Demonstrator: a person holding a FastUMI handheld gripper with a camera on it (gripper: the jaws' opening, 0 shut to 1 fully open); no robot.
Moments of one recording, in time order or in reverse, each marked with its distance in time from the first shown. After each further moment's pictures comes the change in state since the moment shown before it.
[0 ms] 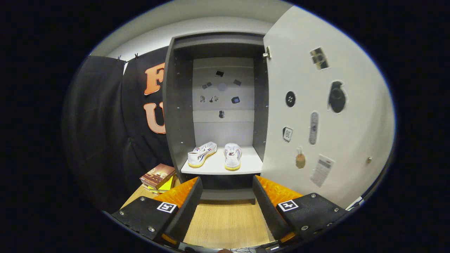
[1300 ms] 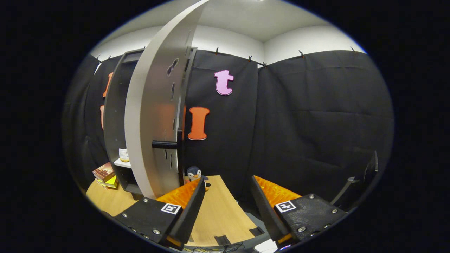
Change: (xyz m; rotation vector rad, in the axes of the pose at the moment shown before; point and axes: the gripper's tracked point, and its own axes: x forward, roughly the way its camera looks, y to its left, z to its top) arm -0.045 -0.238 -0.023 -0.038 -0.086 -0.331
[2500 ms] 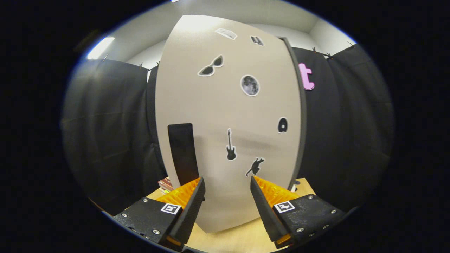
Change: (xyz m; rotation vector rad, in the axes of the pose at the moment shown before) arm 0.009 0.332 0.018 0.045 0.017 0.617
